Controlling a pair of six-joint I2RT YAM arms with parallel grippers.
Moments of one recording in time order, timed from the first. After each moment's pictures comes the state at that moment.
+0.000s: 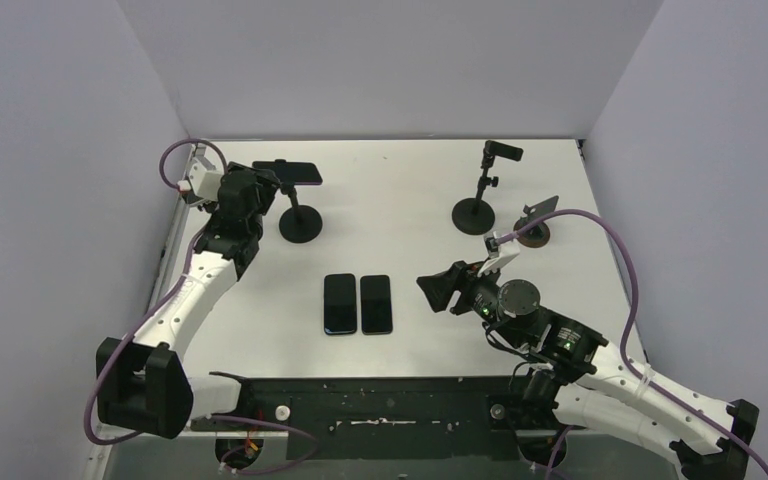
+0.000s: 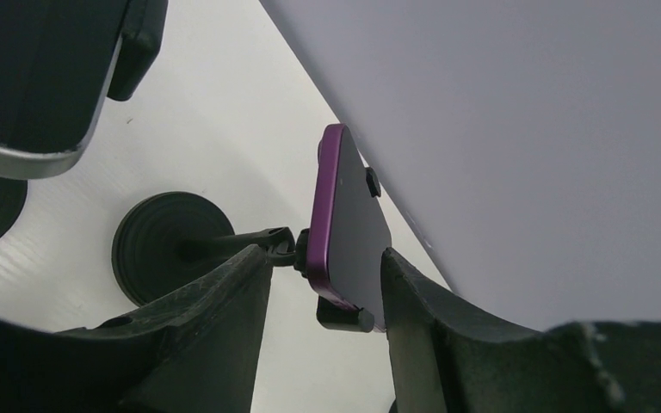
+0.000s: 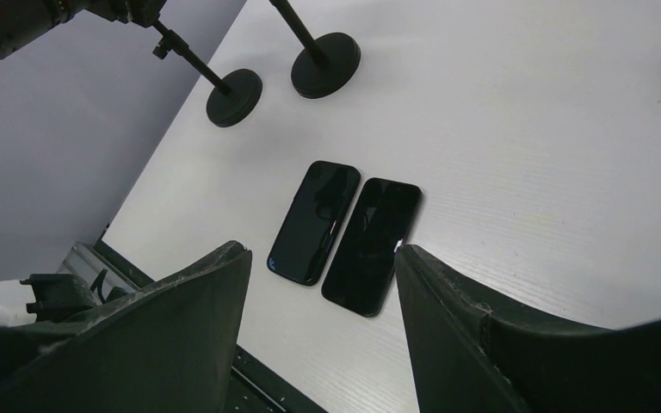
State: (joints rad) left arm -0.24 1.26 0.95 -0.02 -0.46 -1.08; right arm 0.98 0.66 0.64 -0.20 0.32 0.58
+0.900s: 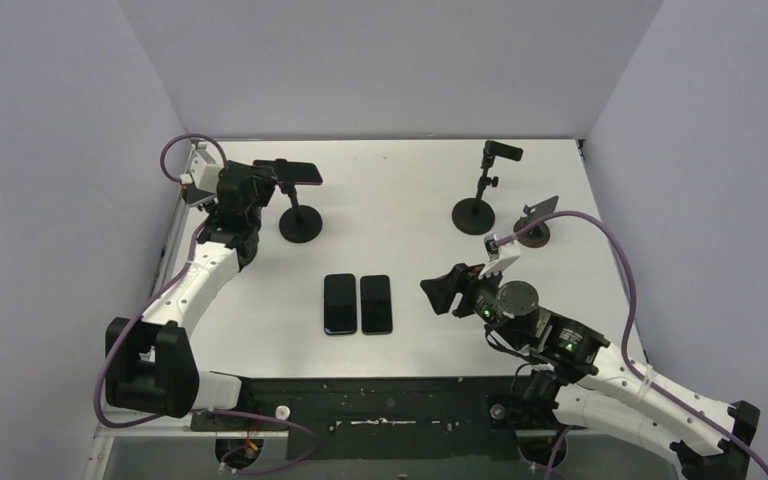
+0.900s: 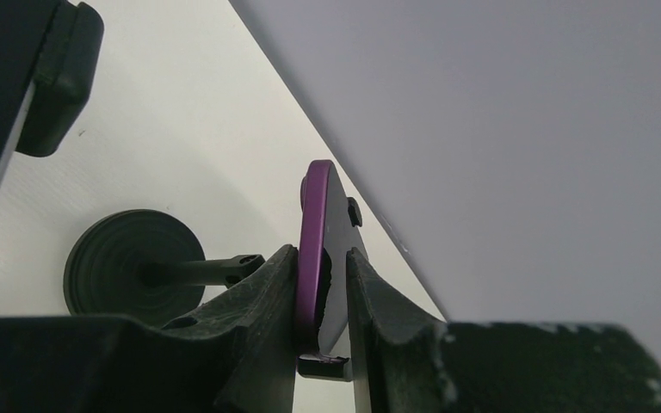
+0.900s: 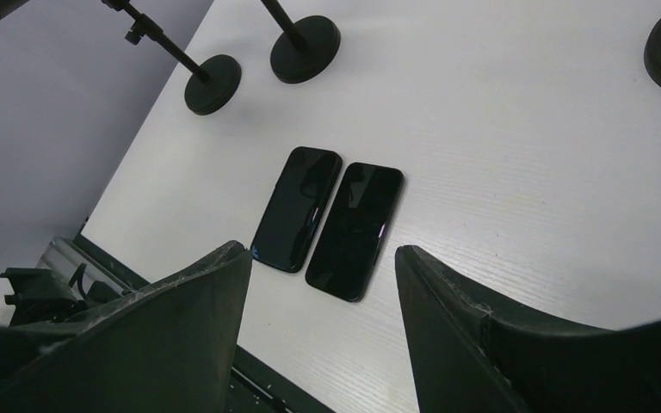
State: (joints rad) left arm -0.19 1.36 0.97 0.11 -0.38 -1.10; right arm 0.98 0.65 0.64 -0.26 0.34 0.59
